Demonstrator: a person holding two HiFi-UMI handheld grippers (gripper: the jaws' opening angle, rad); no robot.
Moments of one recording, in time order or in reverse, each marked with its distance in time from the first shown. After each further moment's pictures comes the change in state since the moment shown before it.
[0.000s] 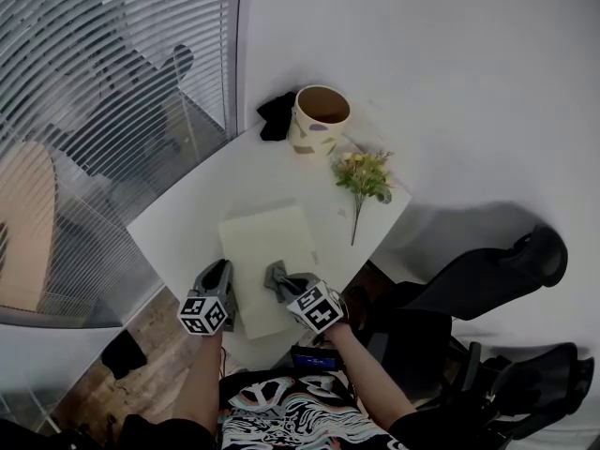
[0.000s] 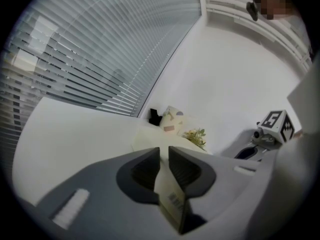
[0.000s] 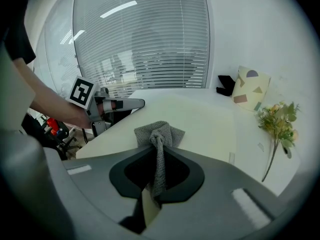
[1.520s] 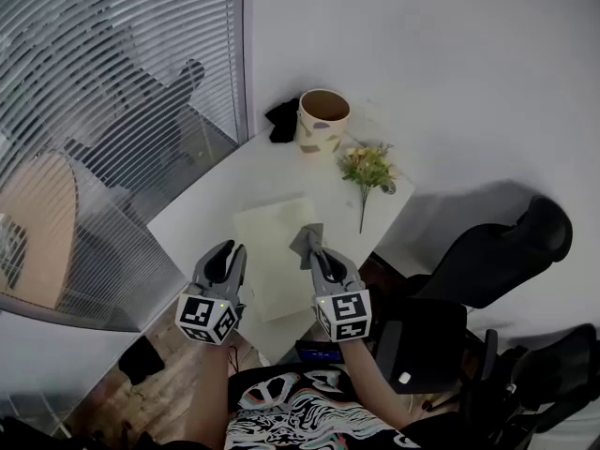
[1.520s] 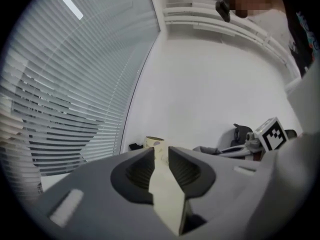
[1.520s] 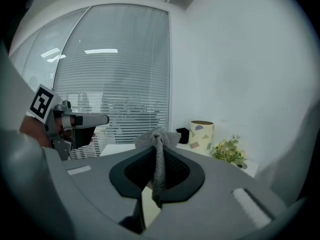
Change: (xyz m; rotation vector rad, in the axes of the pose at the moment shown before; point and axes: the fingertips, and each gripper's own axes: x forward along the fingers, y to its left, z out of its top) left arm -0.079 -0.121 0.145 0.323 -0.167 -0.128; right arm -0.151 -0.010 0.088 0.162 -0.595 -0.428
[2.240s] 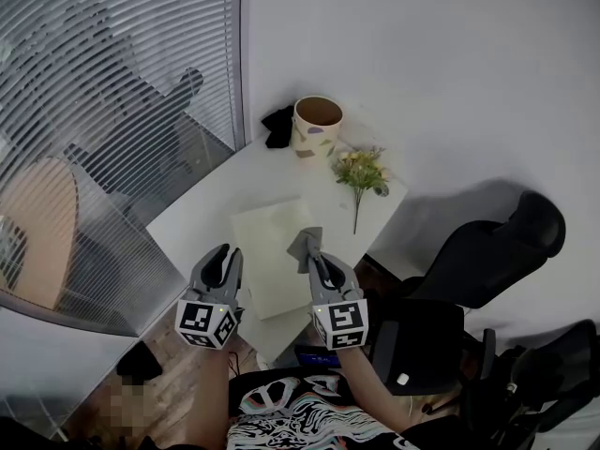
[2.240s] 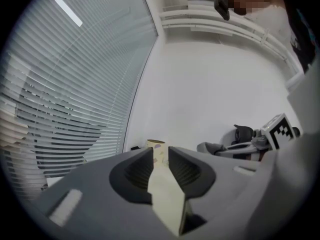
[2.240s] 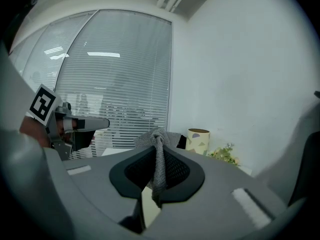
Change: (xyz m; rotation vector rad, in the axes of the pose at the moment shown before) left arm -0.021 -0.013 0.009 0.022 -0.028 0.035; right arm -0.034 0.010 0.017 -0.038 -0.076 -0.037
